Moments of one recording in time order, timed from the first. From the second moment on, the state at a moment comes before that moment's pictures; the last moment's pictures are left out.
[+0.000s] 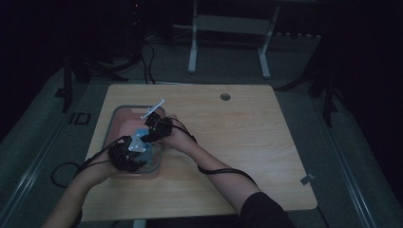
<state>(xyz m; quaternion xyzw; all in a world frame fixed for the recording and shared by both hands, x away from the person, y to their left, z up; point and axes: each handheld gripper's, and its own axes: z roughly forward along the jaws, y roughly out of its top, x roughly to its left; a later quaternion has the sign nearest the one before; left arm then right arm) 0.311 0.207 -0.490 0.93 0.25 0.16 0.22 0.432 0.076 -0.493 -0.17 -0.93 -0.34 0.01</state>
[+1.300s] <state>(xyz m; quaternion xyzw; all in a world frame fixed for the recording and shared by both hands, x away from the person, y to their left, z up) 0.307 0.156 -0.451 0.89 0.27 0.15 0.33 0.404 -0.014 -0.467 -0.13 -0.91 -0.40 0.01</state>
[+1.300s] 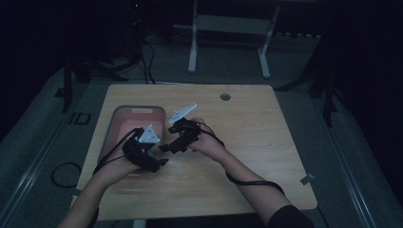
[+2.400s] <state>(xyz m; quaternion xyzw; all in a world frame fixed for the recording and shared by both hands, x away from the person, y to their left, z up) 0.295 0.089 -0.476 0.90 0.21 0.13 0.37 0.402 -0.099 -0.509 -0.11 -0.91 -0.41 0.03</state>
